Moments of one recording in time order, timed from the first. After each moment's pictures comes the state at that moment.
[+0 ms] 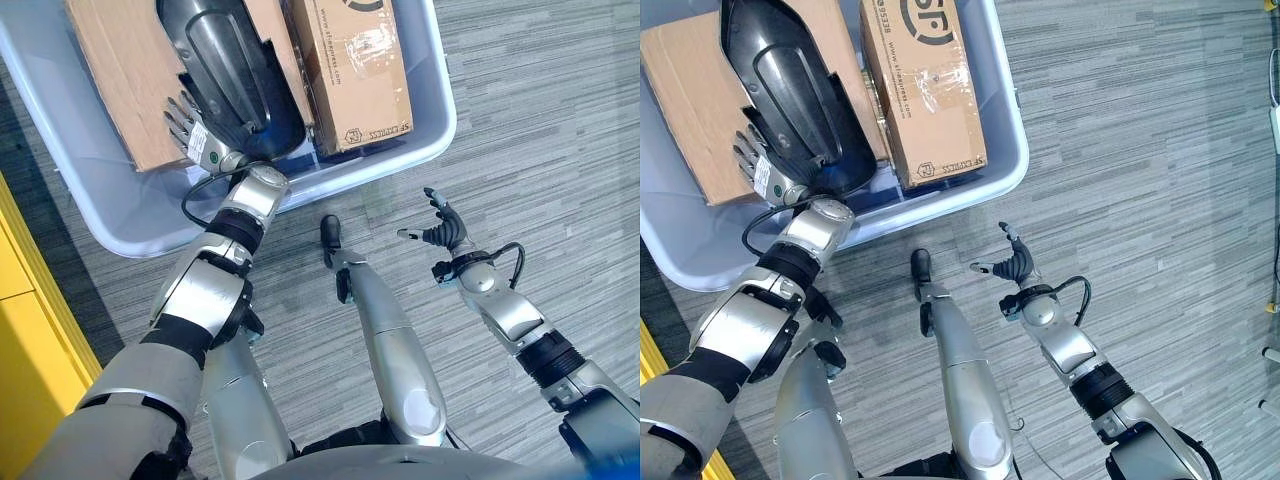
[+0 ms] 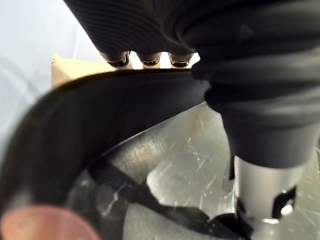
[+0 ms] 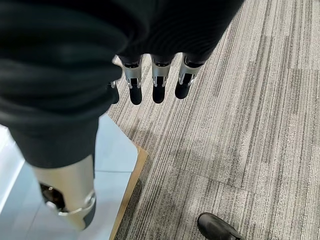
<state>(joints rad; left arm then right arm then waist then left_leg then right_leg) -1.11 0.33 -0.39 0.97 -0.18 0.41 1.12 -0.40 -0.49 0.48 0.14 0.19 0.24 -0.35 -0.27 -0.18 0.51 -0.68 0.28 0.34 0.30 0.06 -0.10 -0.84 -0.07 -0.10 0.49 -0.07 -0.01</state>
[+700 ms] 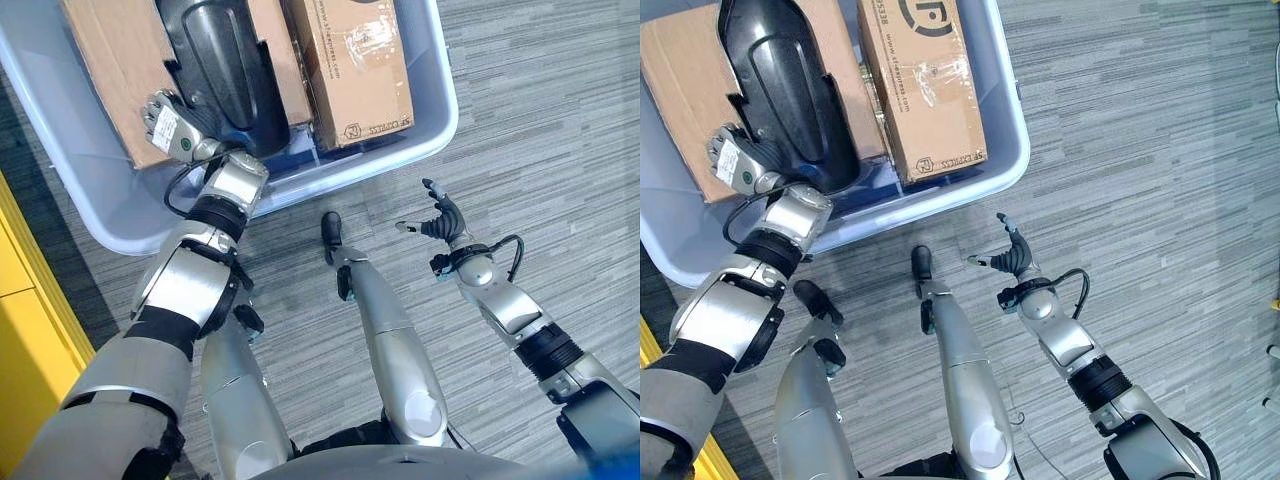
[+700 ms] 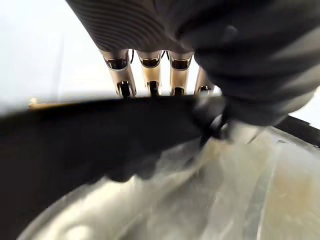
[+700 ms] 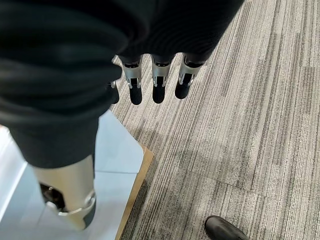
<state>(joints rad) -1.16 0.41 -0.39 1.02 -0.14 0.45 1.16 -0.44 -0.49 0.49 0.15 0.19 0.22 -0.36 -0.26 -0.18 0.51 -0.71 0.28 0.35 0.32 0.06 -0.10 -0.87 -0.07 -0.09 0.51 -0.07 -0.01</state>
